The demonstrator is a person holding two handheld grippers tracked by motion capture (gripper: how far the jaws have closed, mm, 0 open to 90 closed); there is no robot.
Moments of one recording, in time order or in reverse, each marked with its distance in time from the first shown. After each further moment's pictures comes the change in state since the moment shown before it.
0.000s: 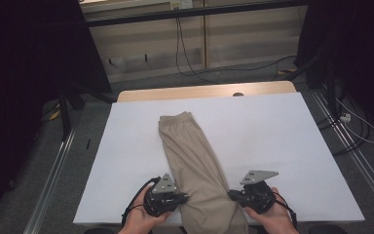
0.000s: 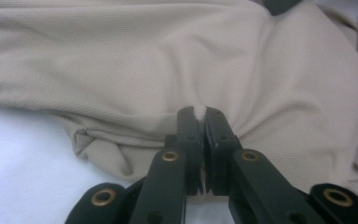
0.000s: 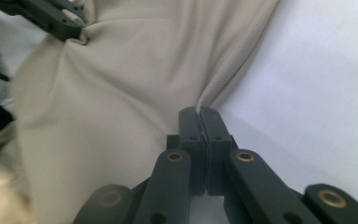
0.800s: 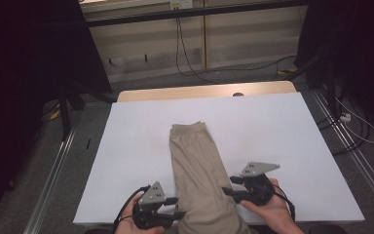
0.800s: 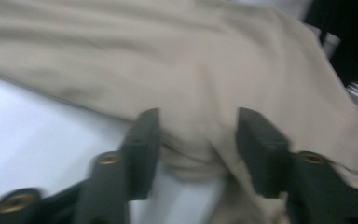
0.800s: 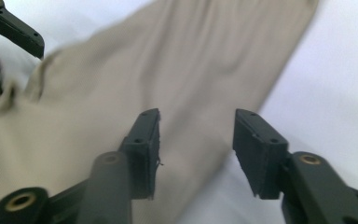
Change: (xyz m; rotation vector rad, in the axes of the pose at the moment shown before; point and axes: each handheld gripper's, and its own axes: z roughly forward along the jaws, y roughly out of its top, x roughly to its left) left arm -0.007 -0.003 -0.036 -0.065 0.019 -0.031; right arm -0.009 0.028 0.001 -0.091 -0.005 -0.053
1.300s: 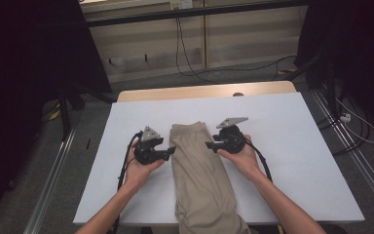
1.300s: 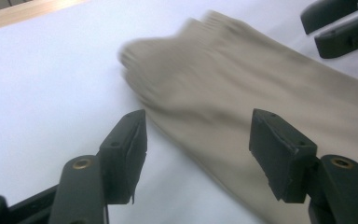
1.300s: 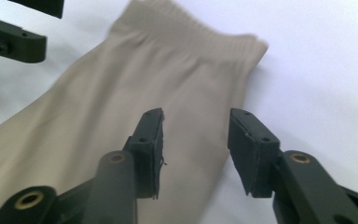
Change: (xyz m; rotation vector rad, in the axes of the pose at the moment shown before) left arm 0.145 0.065 0.049 -0.085 0.319 -0.129; right arm -0.078 0.089 0.093 -0.010 -0.095 0.010
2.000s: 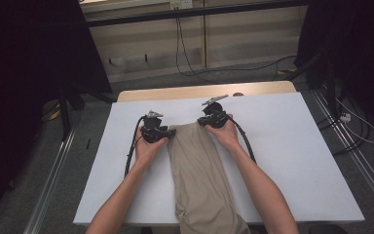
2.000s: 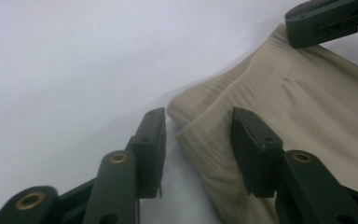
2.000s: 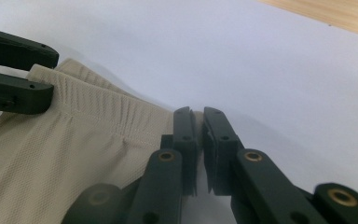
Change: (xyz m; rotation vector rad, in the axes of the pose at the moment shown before) left arm 0.044 0.016 0.054 0.062 0.021 -0.156; right arm -0.042 0.054 0.079 0.030 -0.038 0.057
